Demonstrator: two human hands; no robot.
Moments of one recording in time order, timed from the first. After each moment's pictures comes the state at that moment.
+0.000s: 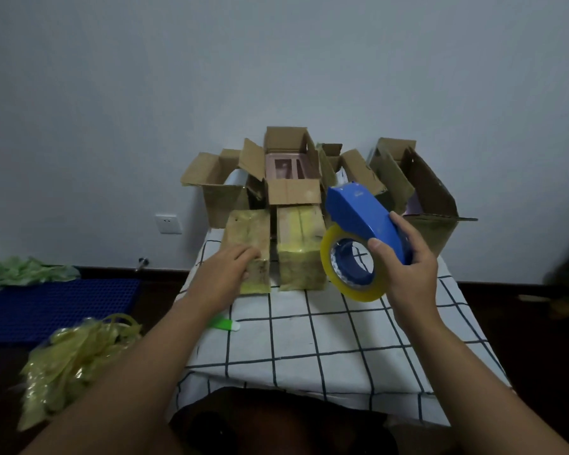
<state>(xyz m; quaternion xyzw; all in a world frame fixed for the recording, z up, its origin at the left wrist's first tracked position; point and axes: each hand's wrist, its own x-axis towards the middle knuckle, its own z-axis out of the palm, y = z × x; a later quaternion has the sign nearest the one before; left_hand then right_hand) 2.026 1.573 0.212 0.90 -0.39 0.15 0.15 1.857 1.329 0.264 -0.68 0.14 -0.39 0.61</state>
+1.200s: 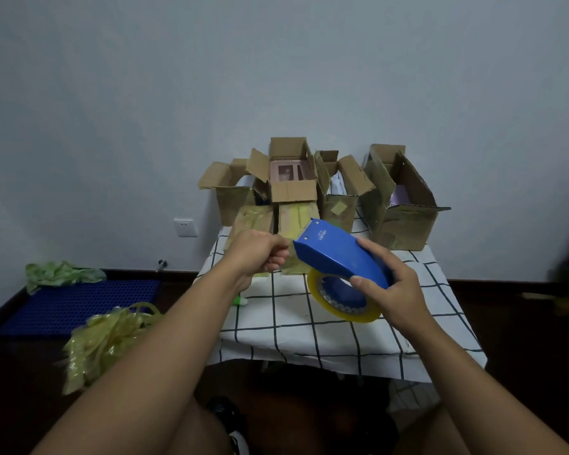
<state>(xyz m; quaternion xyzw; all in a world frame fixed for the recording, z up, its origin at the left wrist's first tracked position) 1.914 1.538 0.314 0.75 -0.07 -0.19 0.63 1.777 1.338 0.256 -0.76 0.01 -0.26 0.60</state>
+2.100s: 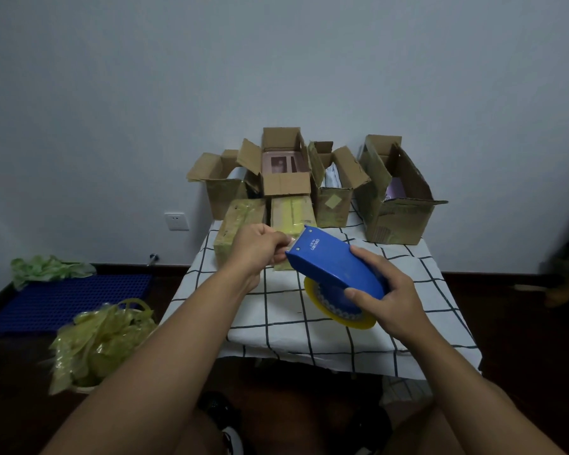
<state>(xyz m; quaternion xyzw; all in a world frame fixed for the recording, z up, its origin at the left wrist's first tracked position) 1.914 1.510 0.302 0.74 -0.04 -0.13 0.65 1.774 1.327 0.239 -0.80 -0.01 -0.23 0.55</state>
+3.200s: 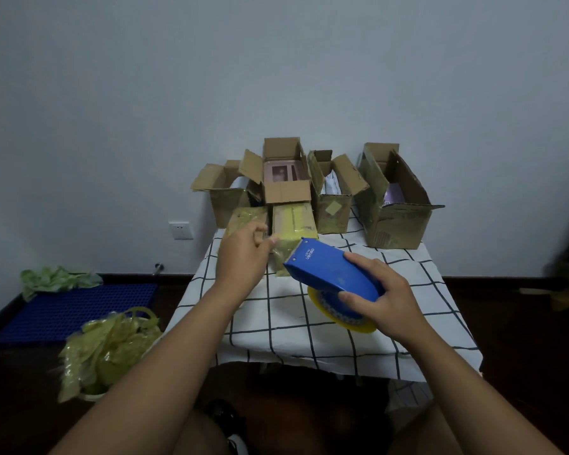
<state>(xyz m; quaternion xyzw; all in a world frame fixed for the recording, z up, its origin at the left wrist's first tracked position) 1.913 1.534 0.296 0.88 -0.17 0.12 0.43 1.775 1.327 0.239 -0.85 0.00 -0.24 0.48</state>
